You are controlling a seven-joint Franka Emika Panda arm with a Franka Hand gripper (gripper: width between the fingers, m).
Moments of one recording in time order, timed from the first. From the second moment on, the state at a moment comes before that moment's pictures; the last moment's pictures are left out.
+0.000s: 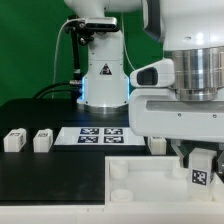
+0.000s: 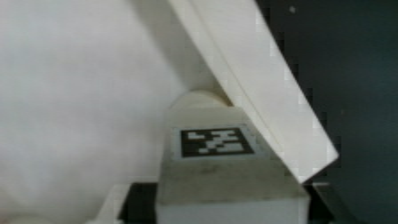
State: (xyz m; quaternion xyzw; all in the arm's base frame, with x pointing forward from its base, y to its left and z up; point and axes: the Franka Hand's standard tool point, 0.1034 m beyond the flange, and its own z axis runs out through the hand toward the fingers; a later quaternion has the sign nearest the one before) arm 0.626 0.113 0.072 -0.93 0.36 0.00 0.06
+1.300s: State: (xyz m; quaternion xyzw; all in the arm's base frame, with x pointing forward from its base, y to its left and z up) arm 0.625 0.123 0.068 -0.82 0.57 0.03 0.07
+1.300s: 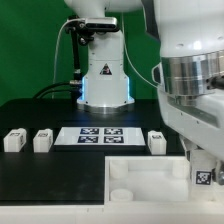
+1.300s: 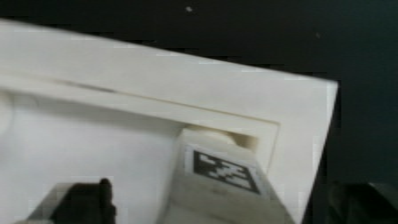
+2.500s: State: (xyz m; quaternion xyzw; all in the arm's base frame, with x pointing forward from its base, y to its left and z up) arm 0.627 0.117 0.067 -0.96 0.28 0.00 0.05
